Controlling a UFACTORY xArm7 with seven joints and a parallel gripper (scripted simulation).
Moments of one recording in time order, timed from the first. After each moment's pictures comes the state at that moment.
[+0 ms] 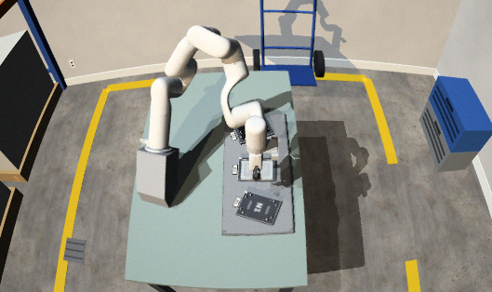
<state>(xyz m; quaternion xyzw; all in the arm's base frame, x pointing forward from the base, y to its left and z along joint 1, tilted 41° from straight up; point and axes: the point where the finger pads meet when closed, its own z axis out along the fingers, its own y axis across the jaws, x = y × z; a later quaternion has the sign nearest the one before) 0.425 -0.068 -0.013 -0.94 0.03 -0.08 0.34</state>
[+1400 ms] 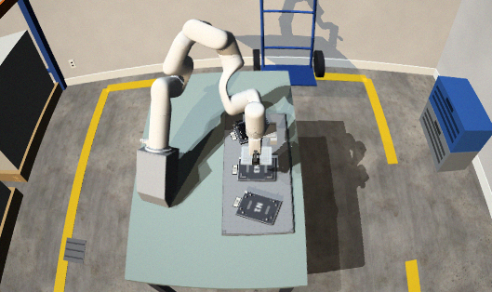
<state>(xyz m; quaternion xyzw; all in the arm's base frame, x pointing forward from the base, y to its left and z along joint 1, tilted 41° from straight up) 0.422 -0.005 0.030 -0.94 0.03 -0.08 0.34</state>
